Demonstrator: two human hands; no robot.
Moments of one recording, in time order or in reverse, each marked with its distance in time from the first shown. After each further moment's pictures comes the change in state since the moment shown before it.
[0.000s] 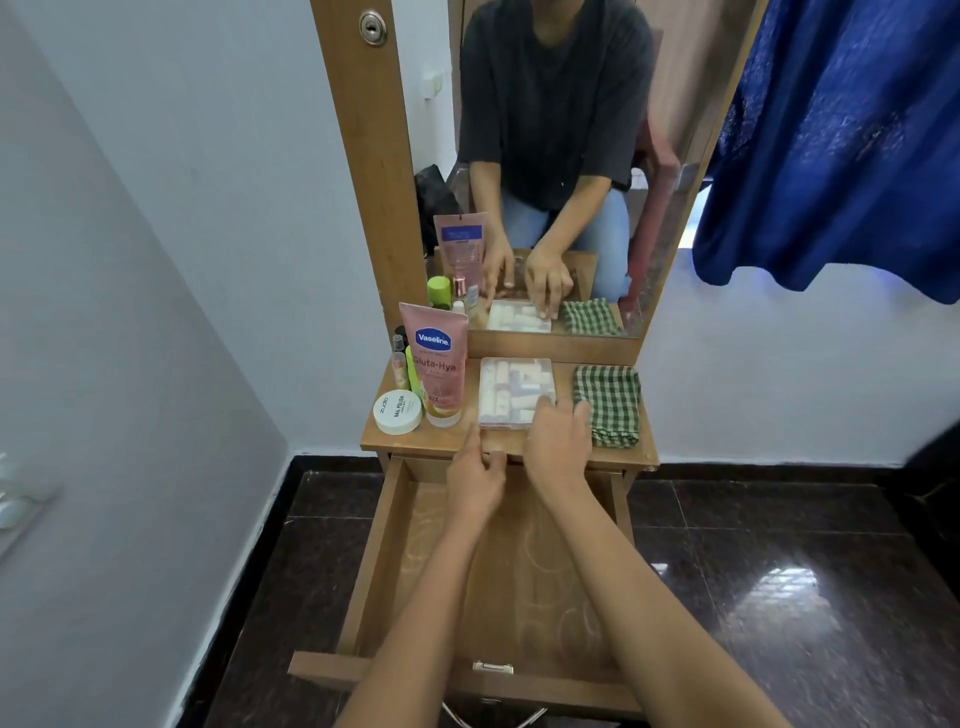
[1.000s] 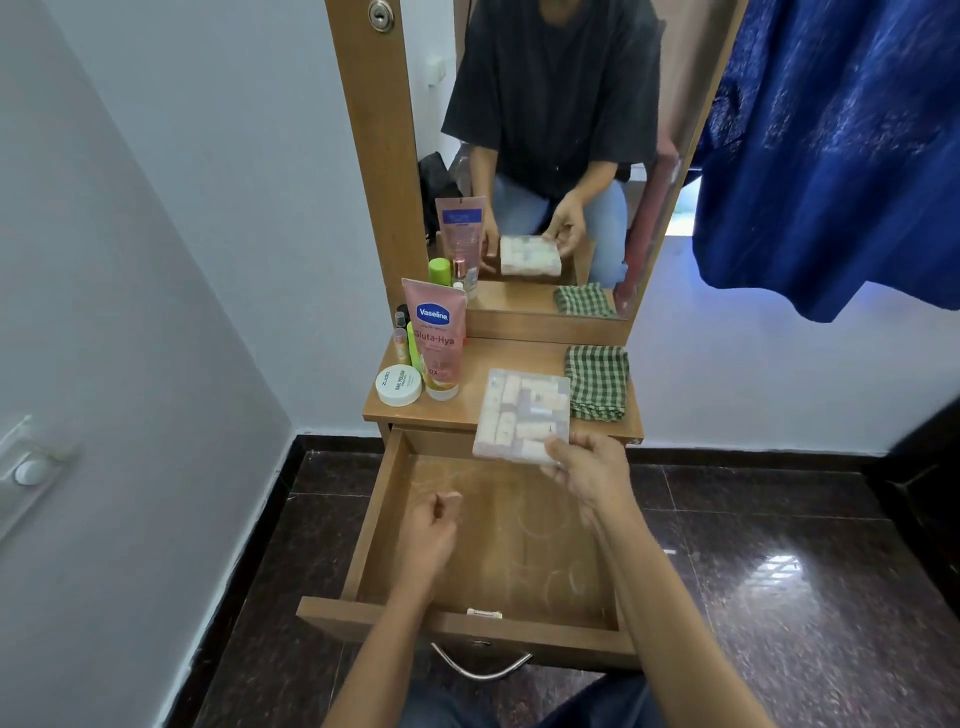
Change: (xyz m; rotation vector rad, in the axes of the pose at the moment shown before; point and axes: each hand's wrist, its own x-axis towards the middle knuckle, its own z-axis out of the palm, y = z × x) left_hand -0.077 -0.065 -0.023 -0.116 0.007 -0.221; right_hand -0.065 0.052 -0.043 1.310 -0.309 0.528
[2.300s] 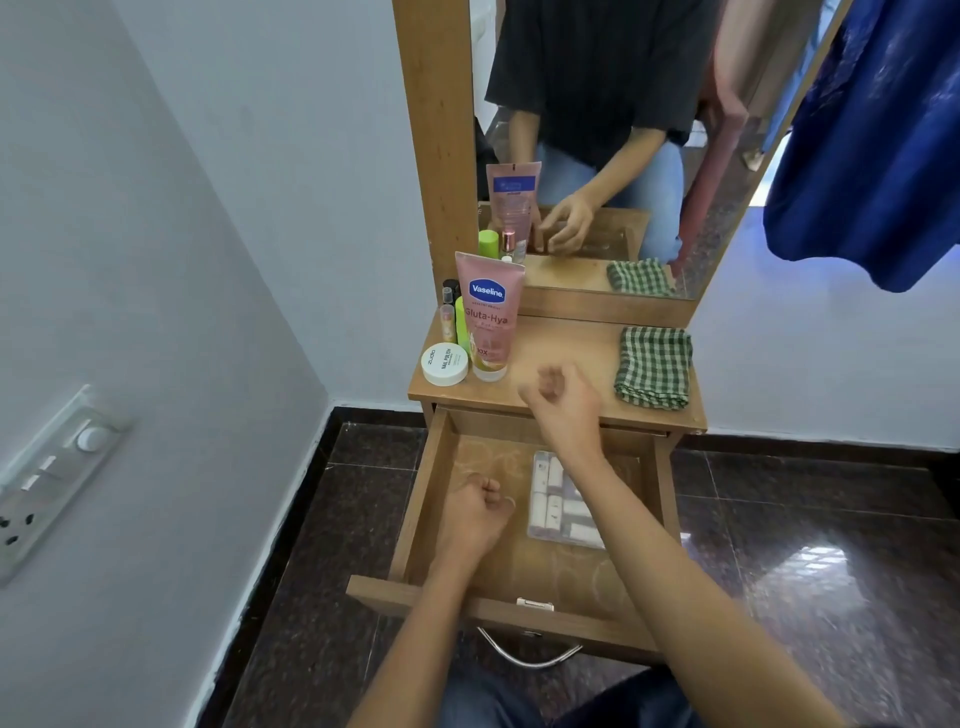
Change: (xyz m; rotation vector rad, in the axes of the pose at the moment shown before) left_hand 0.029 -0.013 -0.004 0.217 -0.078 0.033; right_hand 0.033 0.008 0.084 -0.470 -0.063 -0.479
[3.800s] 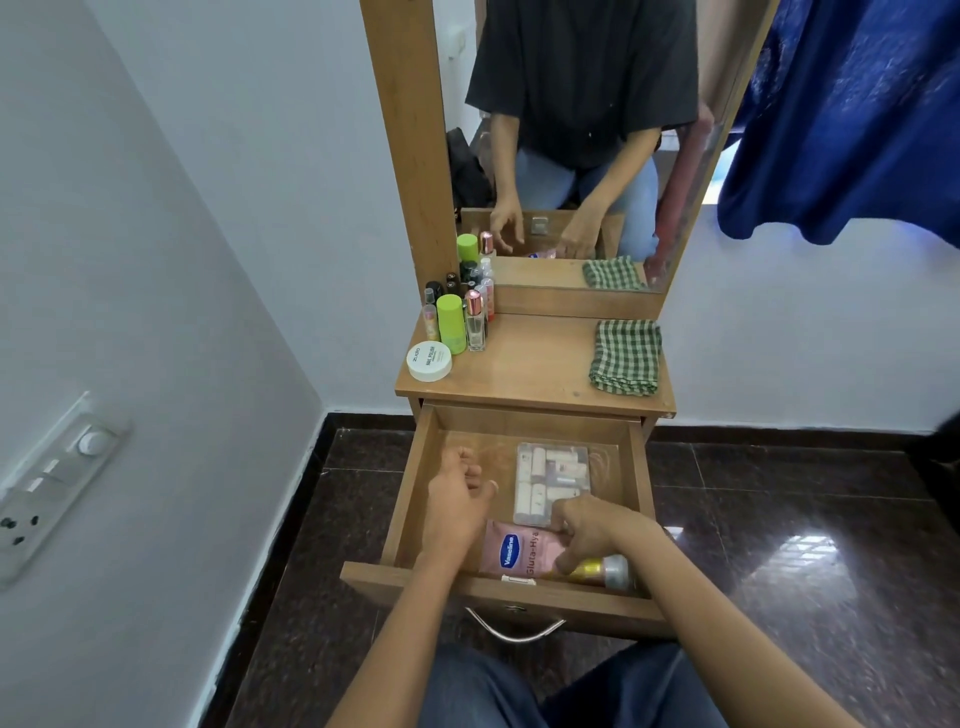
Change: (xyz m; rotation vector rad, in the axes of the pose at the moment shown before) left_hand -0.029 0.013 -0.006 -0.054 0.167 0.157; right_hand -0.072 0.065 -0.068 -0.818 -1.054 0.137
